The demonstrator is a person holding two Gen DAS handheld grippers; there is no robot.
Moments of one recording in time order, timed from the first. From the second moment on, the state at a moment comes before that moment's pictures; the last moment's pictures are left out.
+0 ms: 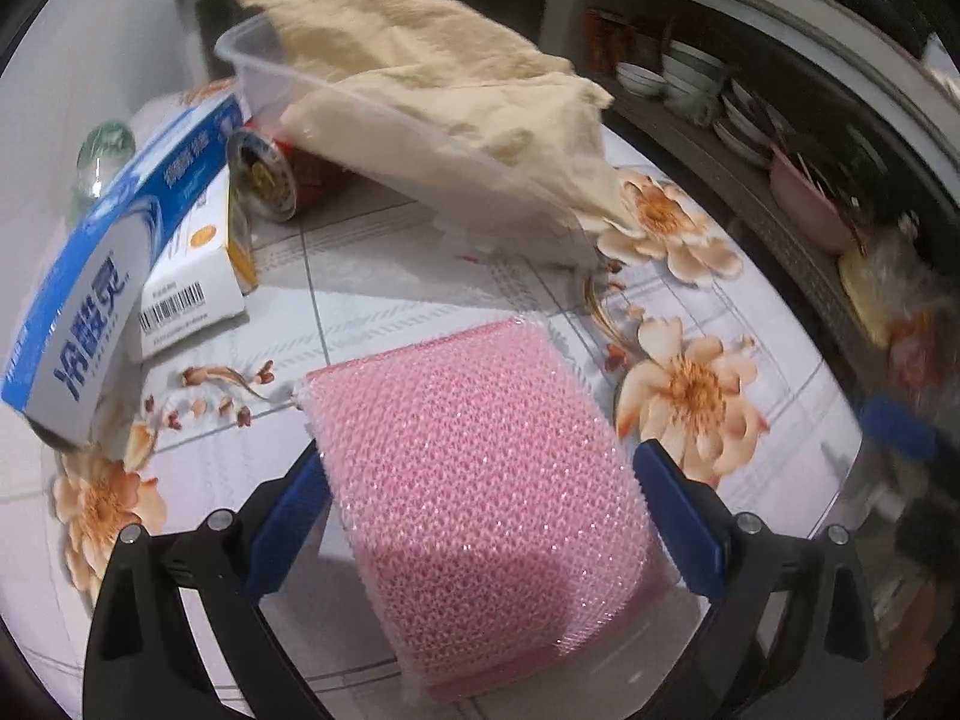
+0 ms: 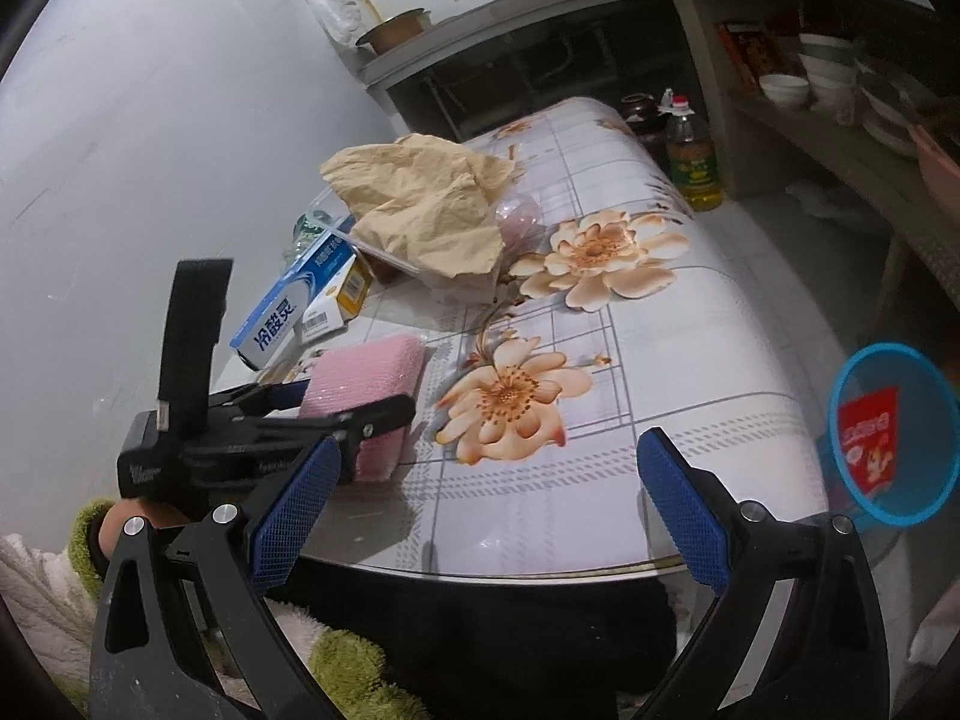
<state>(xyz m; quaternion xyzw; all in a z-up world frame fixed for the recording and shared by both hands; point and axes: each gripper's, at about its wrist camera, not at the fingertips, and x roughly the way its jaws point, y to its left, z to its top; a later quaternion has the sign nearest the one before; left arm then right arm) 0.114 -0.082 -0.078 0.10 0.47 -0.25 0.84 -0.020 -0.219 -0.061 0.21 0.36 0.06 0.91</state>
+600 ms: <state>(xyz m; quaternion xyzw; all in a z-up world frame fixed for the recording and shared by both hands) 0.104 -0.064 -0.081 0.13 0.48 -0.26 0.83 -0.029 -0.231 -0.053 0.23 0.34 0.01 0.91</state>
